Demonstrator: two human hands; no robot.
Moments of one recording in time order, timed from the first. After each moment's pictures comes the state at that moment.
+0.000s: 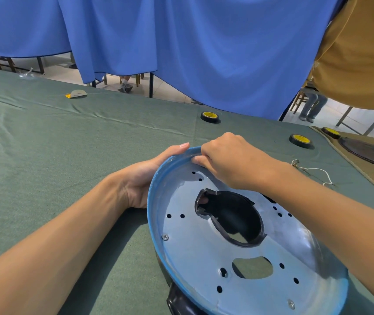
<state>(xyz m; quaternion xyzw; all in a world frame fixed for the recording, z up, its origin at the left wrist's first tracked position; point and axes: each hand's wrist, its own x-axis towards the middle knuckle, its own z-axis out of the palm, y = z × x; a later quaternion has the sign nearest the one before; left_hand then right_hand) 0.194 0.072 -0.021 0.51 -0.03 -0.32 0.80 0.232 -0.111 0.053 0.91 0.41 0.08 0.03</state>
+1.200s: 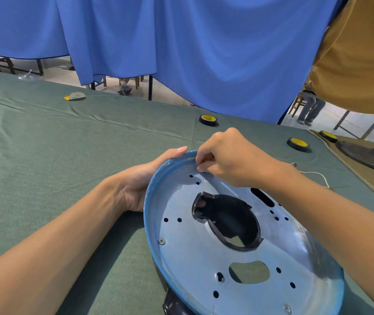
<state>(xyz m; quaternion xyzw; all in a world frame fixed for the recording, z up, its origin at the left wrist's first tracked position) 0.194 0.073 -0.021 0.49 -0.07 -0.33 0.80 0.232 -0.115 0.065 0.89 0.43 0.04 -0.11</state>
